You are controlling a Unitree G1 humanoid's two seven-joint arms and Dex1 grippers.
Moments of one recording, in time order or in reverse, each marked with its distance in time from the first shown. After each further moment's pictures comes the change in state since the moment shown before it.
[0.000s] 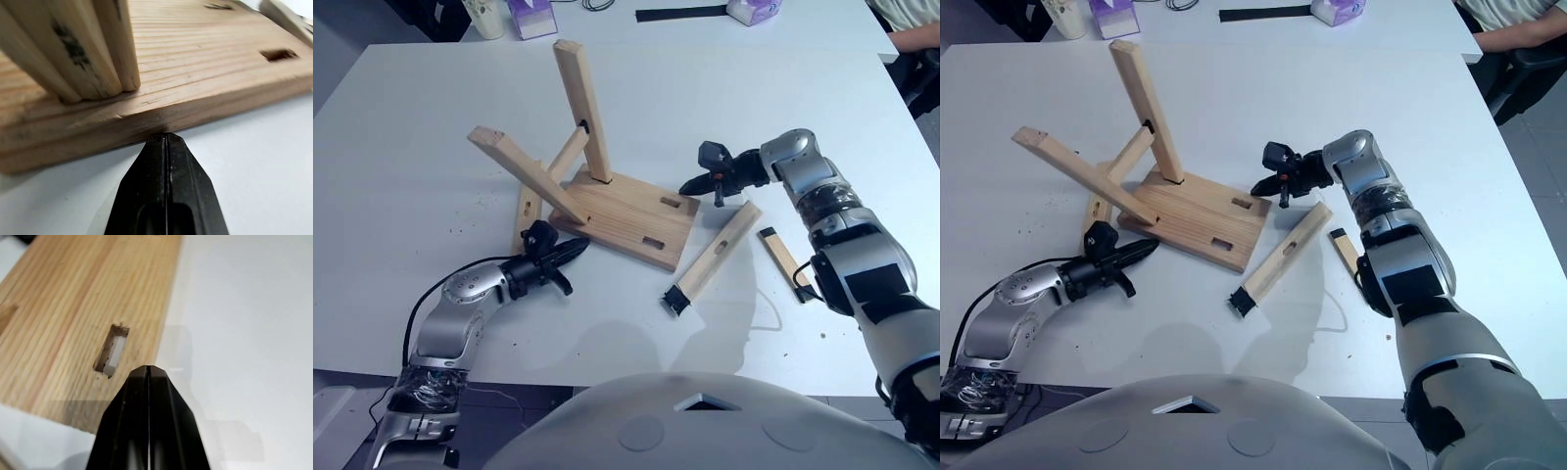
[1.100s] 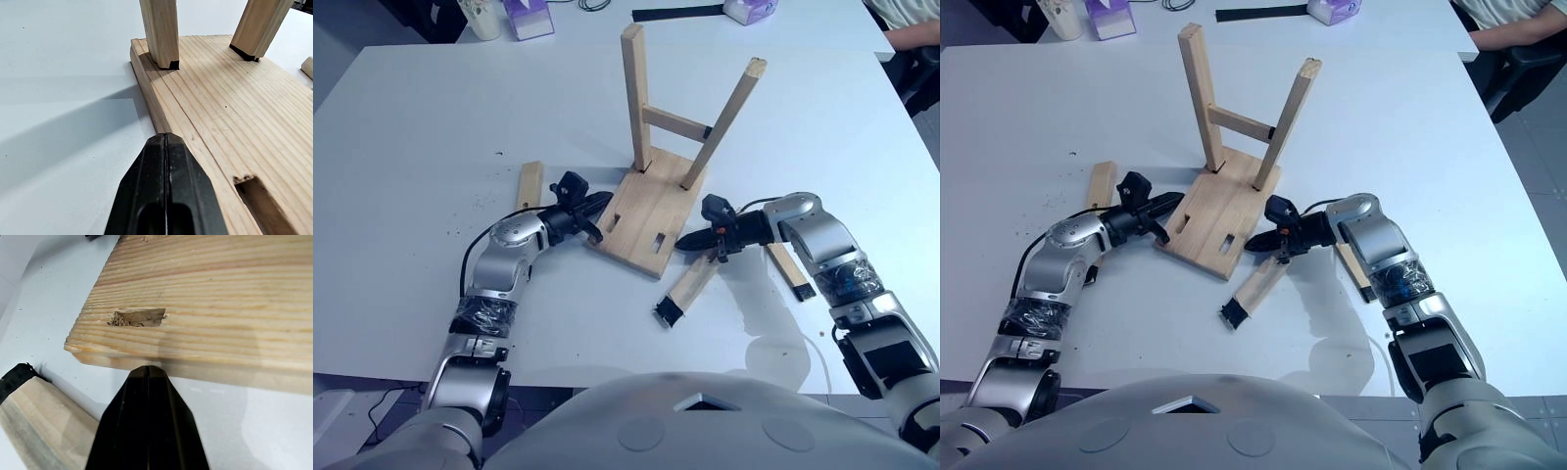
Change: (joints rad) left arm -0.348 -0.176 -0.073 0.295 0.124 -0.069 0.028; right arm 0.439 -0.105 0.022 -0.741 0.224 0.505 -0.044
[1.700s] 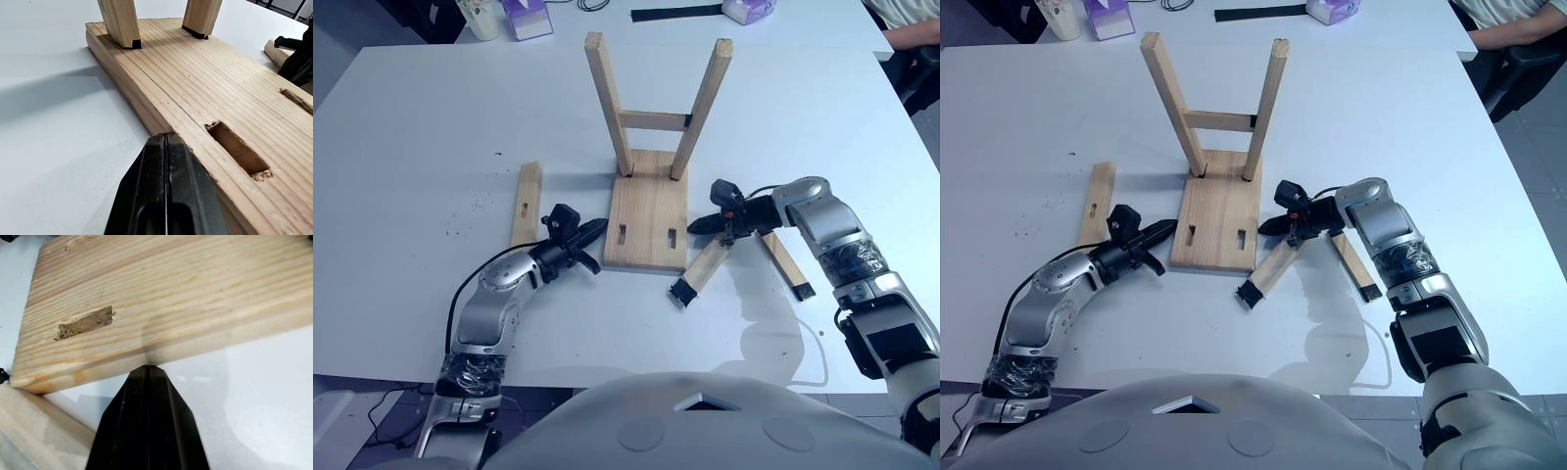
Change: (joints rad) left arm 0.291 -0.012 0.037 -0.319 -0.056 0.085 0.077; right arm -0.095 -0.014 0.003 0.136 -0.046 -0.044 -0.019
